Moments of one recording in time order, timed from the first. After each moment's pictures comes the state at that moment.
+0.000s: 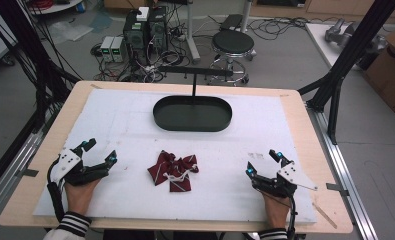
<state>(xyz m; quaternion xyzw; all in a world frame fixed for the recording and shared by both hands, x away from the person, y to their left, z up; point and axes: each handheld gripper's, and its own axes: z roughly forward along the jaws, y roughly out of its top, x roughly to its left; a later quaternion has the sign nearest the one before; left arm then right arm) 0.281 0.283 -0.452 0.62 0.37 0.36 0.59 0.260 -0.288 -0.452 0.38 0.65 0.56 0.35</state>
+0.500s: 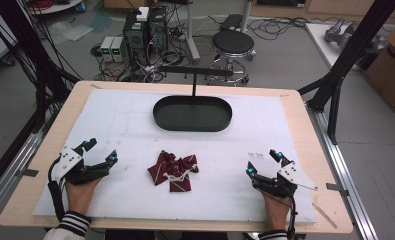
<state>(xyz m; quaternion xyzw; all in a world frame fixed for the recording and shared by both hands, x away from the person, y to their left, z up) 0.284 0.282 -0.451 0.63 0.38 0.35 0.58 0.260 -0.288 -0.452 0.38 0.64 0.56 0.35</state>
